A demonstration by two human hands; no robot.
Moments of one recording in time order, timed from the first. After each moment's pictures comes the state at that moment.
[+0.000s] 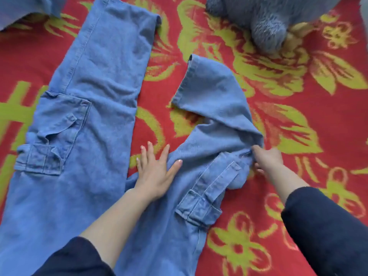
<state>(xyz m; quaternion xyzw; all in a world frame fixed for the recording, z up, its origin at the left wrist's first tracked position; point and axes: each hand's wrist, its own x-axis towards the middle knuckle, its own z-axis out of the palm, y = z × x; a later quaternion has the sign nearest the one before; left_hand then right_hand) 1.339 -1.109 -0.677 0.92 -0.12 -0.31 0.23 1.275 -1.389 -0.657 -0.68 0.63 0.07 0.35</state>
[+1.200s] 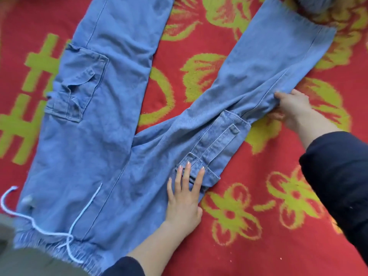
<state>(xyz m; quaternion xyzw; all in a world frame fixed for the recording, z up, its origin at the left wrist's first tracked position) 1.148 -1.136 -0.683 0.95 -0.19 -0.24 0.08 1.326 -1.445 -0.653 -0.66 0.48 0.03 0.58</state>
